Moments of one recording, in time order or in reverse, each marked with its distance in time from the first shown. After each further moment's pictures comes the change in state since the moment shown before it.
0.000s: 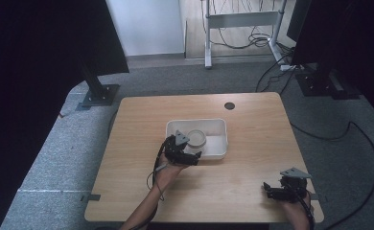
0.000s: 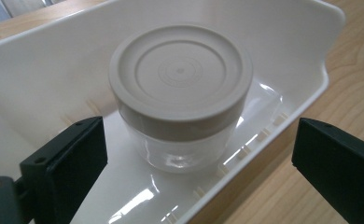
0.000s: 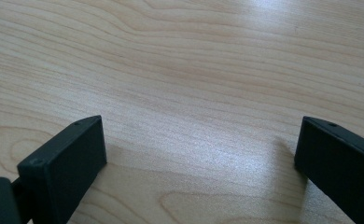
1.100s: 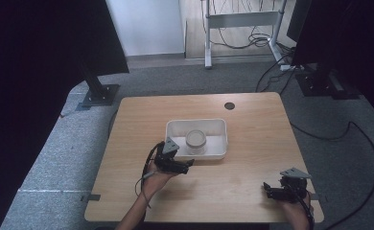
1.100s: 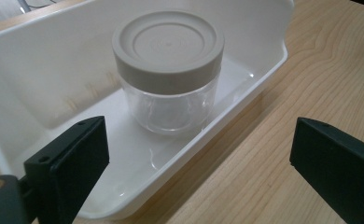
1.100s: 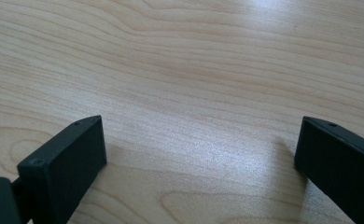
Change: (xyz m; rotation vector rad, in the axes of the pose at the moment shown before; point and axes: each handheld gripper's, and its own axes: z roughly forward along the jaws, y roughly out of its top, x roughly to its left) left arm 0.008 -0.022 -0.035 -0.037 -0.072 0.030; right arm 0.001 0.000 0.000 0.000 -0.005 0.003
